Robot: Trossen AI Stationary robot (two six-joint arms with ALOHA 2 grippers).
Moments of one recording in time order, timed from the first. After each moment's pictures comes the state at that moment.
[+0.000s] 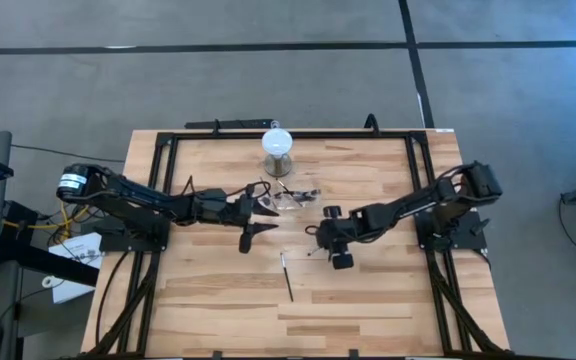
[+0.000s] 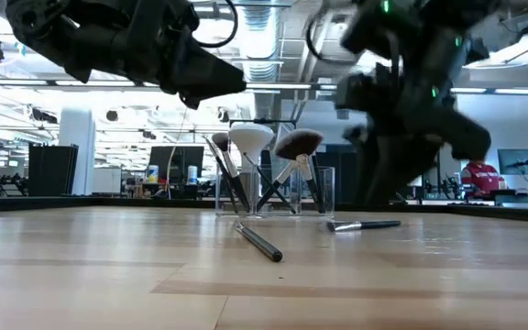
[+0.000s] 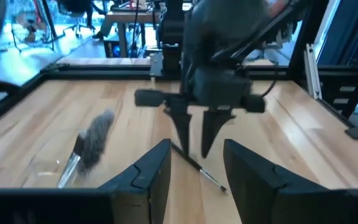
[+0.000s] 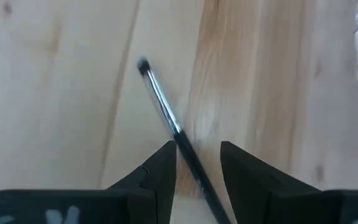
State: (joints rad) left arm -0.06 1.39 0.49 0.72 0.01 0.03; right arm 0.18 1.66 0.86 -0.30 0.11 -0.11
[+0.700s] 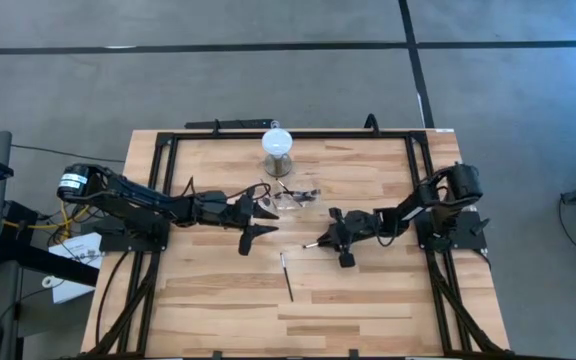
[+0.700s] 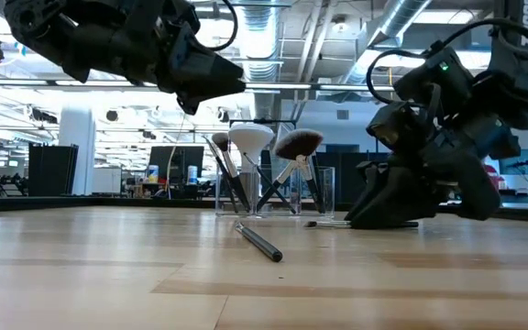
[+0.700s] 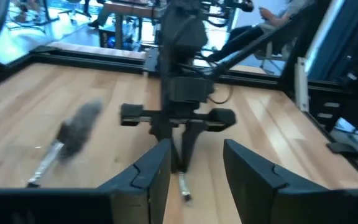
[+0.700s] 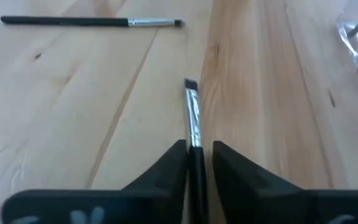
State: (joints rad) left arm -0.08 1.40 0.49 0.73 0.01 -0.09; right arm 0.08 1.84 0.36 0.81 -0.06 -0.17
